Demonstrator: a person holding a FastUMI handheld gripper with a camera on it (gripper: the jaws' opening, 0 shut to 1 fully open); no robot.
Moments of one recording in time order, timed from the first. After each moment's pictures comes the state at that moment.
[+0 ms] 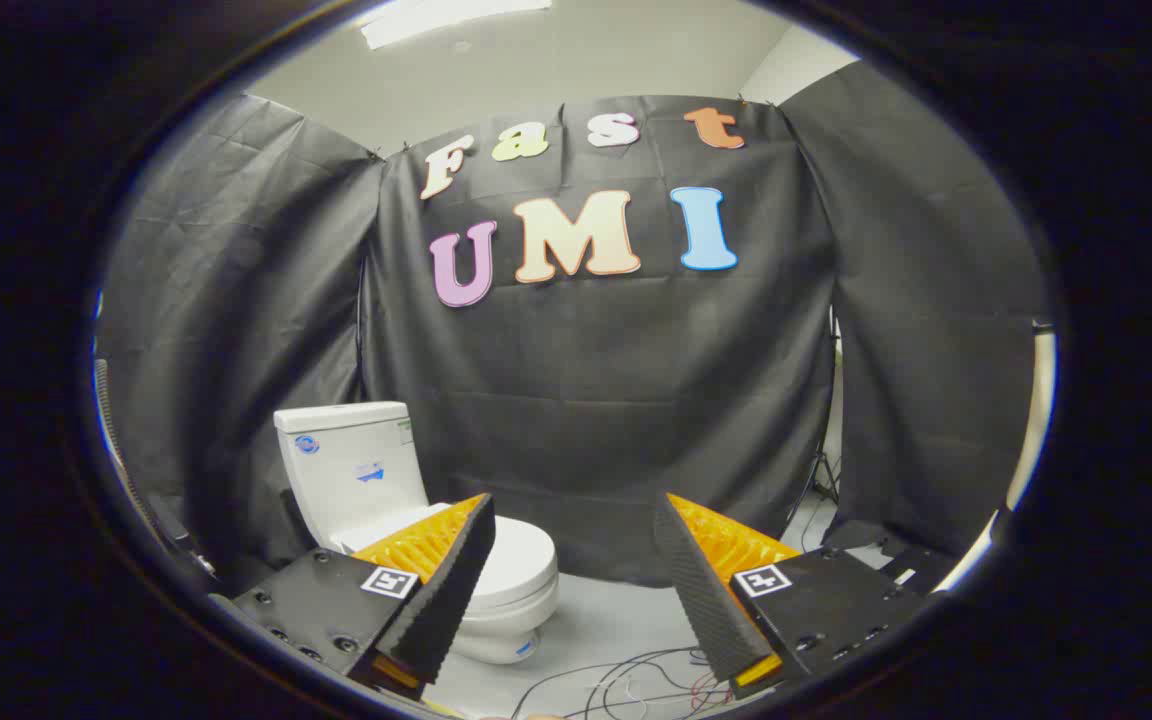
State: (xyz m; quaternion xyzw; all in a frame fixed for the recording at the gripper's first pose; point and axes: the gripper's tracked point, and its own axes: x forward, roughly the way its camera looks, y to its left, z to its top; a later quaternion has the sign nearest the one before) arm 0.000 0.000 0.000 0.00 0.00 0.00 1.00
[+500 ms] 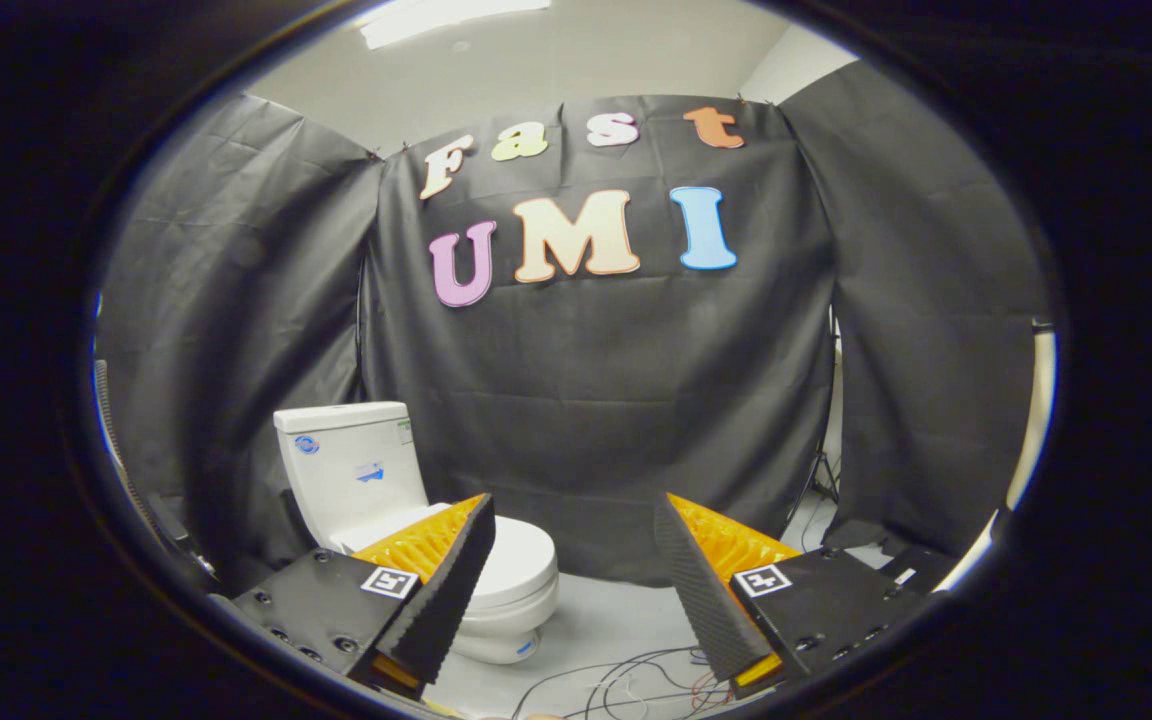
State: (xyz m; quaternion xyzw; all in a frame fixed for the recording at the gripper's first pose) arm 0.000 0.000 0.000 0.00 0.00 0.00 1.00
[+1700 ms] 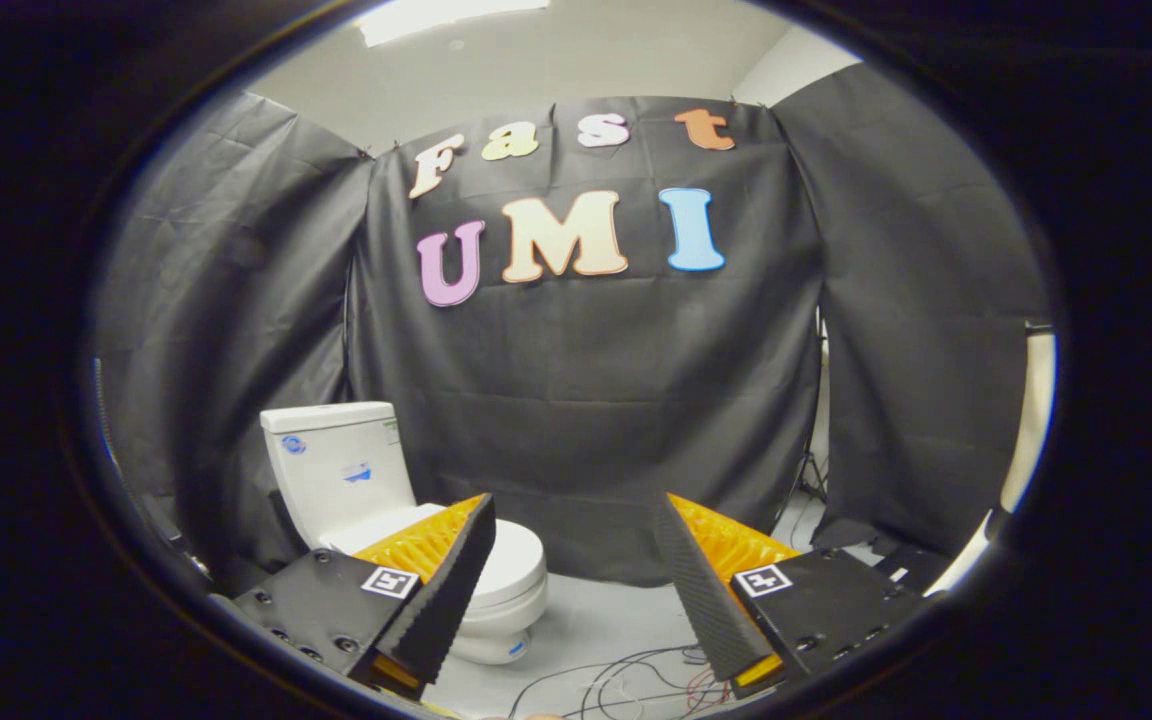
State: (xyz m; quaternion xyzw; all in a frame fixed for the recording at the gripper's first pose) arm 0.000 -0.014 0.001 0.00 0.00 -0.03 1.00
